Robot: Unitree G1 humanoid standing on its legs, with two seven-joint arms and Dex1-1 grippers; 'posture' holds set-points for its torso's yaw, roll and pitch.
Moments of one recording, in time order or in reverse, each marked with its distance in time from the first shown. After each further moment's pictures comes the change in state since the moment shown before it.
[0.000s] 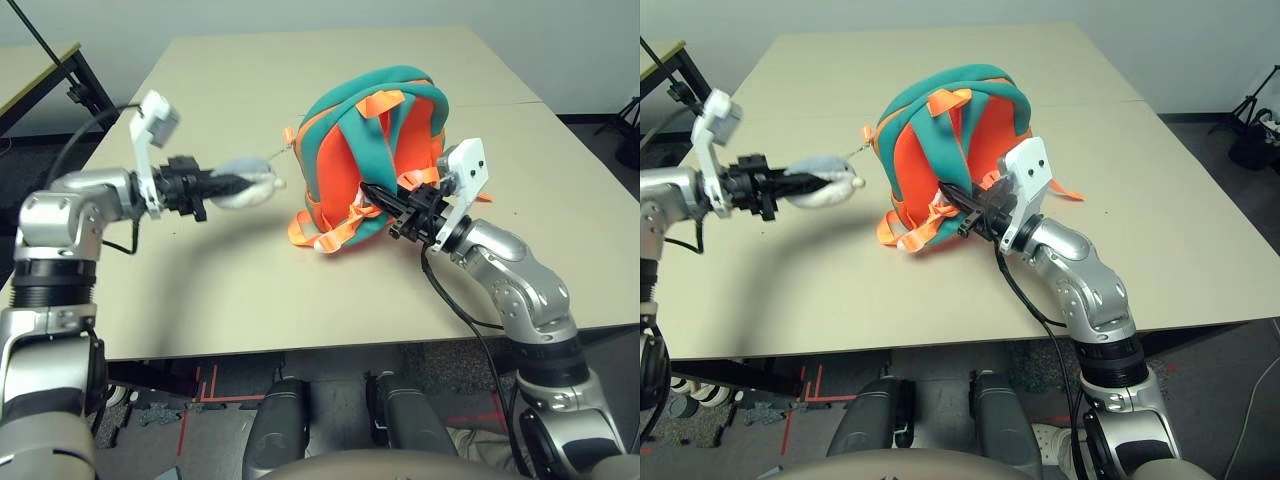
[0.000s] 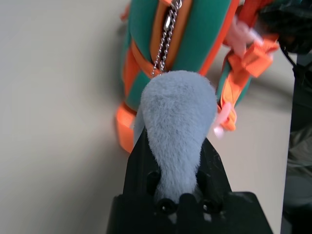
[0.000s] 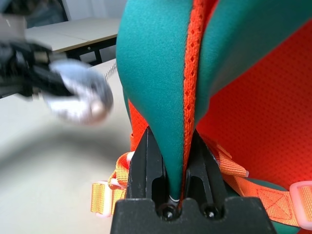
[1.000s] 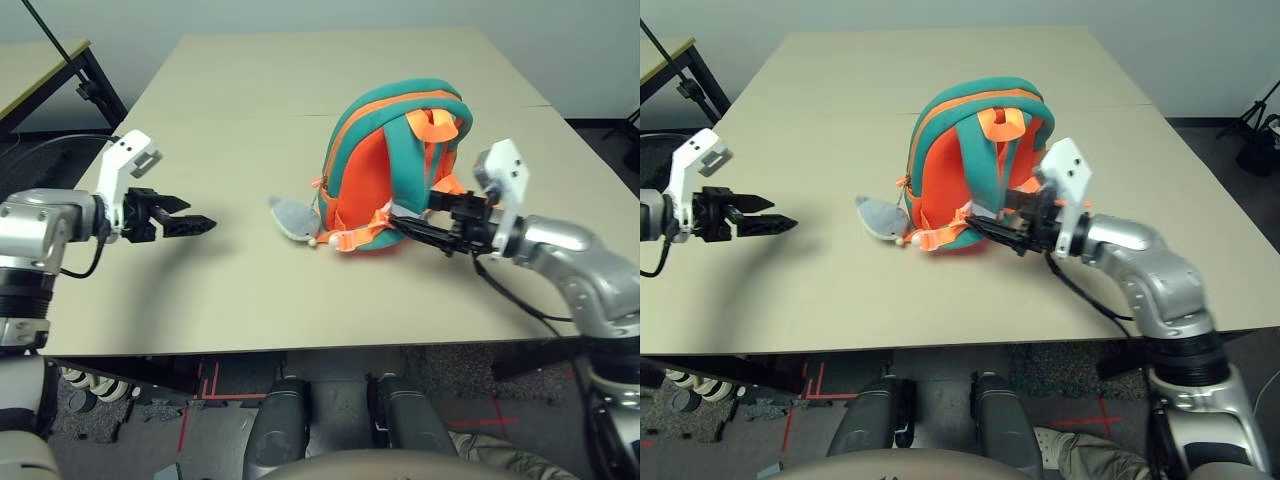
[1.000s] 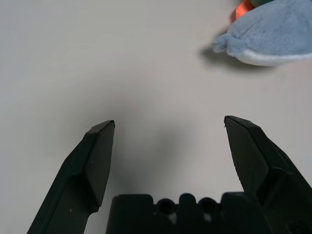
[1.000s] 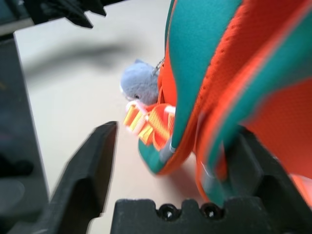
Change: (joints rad) left arm -0.019 0.315 -0.018 0.133 0.171 -0.021 0.015; right arm 0.002 -0.604 -0.194 0.031 0.236 0.212 0.486
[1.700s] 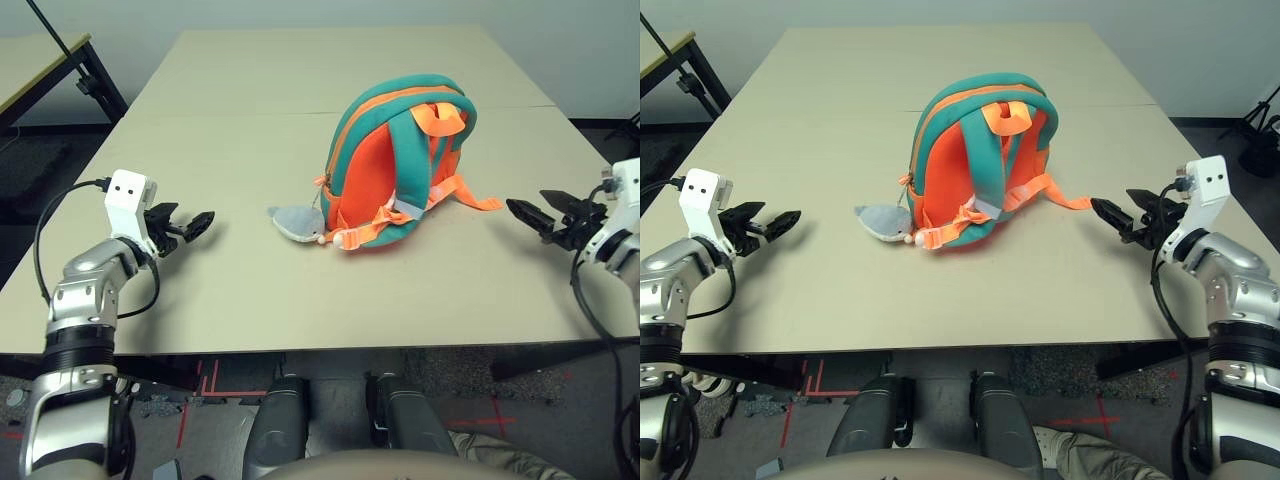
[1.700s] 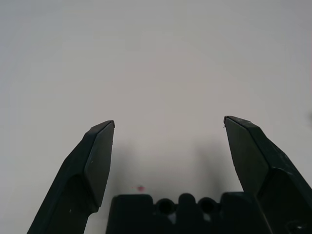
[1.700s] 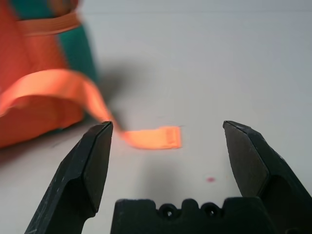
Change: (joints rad) left arm 0.260 -0.470 0.357 0.029 0.044 -0.559 0.640; right arm -0.085 0.247 -0.224 0.906 -0.306 -0.668 -0.422
